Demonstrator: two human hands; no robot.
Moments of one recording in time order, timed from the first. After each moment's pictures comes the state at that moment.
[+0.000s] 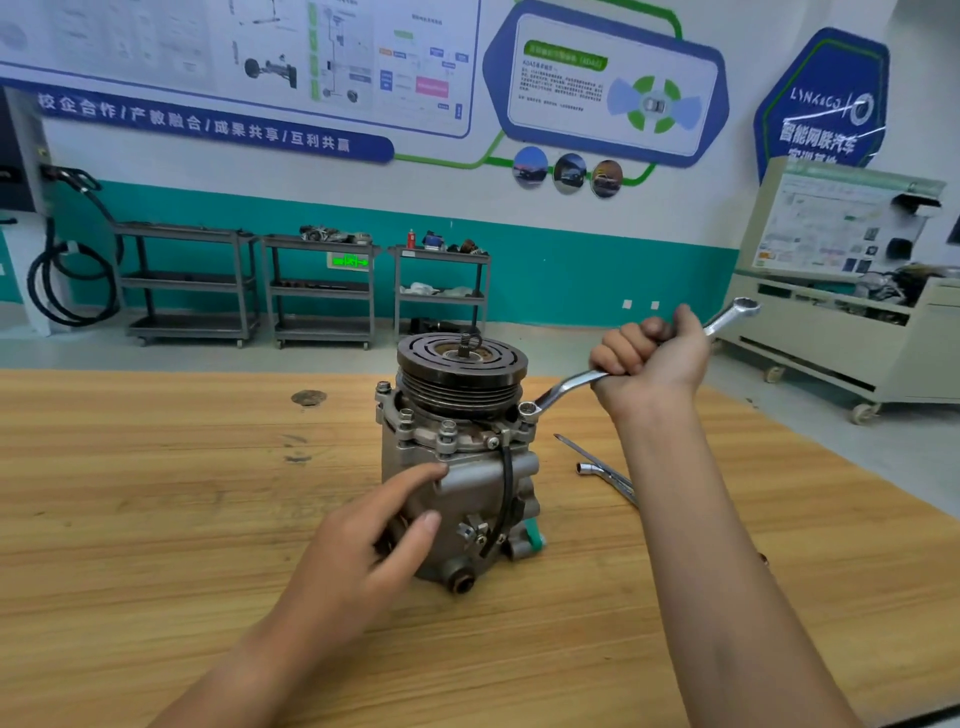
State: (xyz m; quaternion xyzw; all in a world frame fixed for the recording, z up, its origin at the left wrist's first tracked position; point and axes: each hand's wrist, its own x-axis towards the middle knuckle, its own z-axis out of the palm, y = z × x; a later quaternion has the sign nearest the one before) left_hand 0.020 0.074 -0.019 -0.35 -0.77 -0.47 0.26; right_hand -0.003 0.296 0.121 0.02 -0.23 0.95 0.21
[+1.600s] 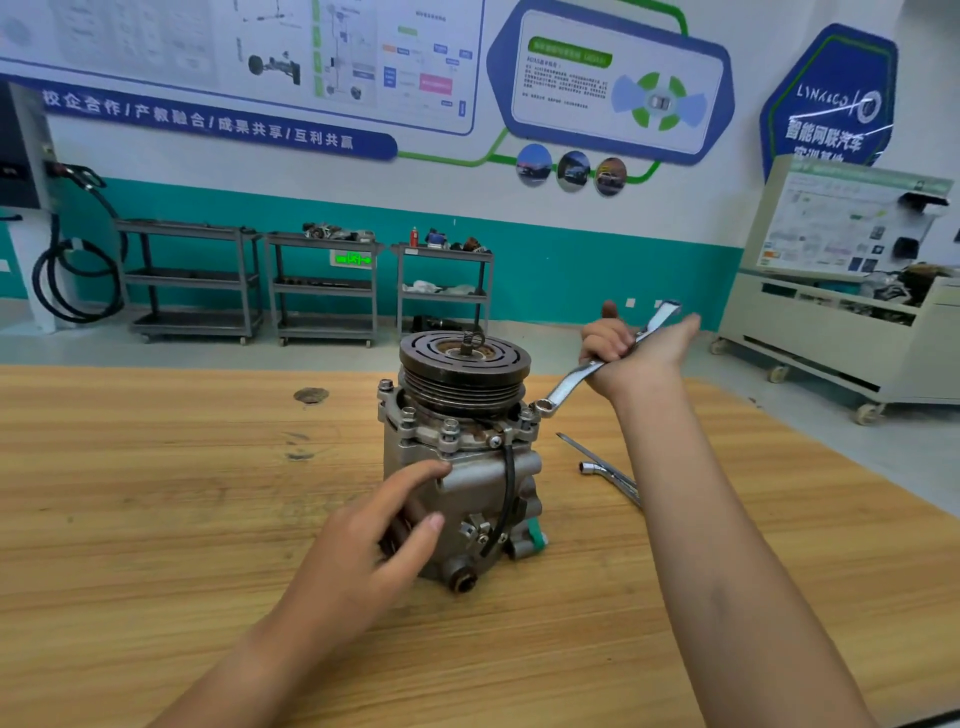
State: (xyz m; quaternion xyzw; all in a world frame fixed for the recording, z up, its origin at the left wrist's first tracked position) left_hand 0.017 0.074 -0.020 -0.35 -0.77 -0.48 0.23; right_hand -0.030 0.302 0.121 -0.01 -0.18 0.98 0.12
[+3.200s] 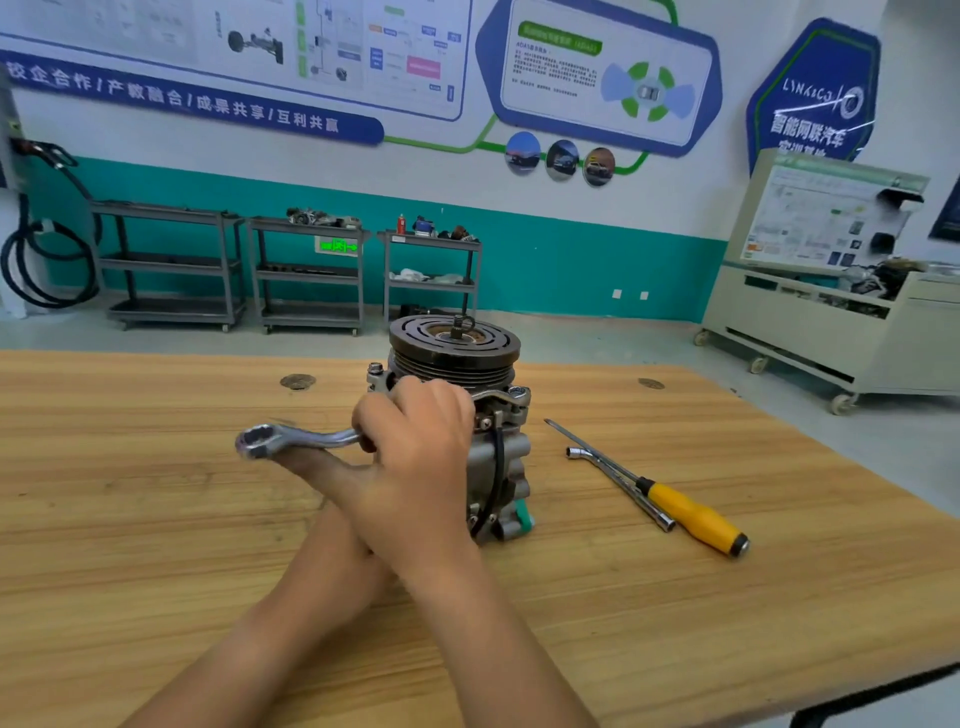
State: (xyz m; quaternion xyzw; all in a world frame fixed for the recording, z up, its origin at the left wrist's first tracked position) left_hand -0.003 0.071 -0.054 -0.19 -0.85 -0.47 0.11; right_hand 0.029 0.152 0.032 0.24 -0.70 0.29 0.60
